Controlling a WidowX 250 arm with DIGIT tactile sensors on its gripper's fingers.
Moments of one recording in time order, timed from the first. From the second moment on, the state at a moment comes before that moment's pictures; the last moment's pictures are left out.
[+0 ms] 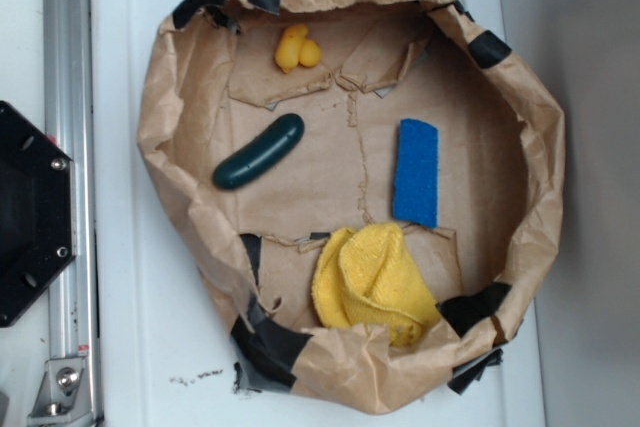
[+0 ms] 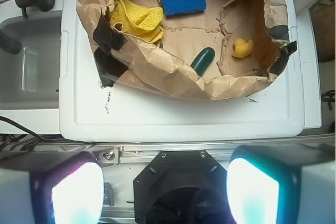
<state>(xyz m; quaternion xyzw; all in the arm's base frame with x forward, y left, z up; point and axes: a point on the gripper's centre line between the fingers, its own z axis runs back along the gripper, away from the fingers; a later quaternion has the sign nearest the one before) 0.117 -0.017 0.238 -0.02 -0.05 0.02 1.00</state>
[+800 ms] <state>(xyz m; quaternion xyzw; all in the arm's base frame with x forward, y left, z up) 0.212 0.029 0.139 -0.03 -0.01 0.12 0.99</state>
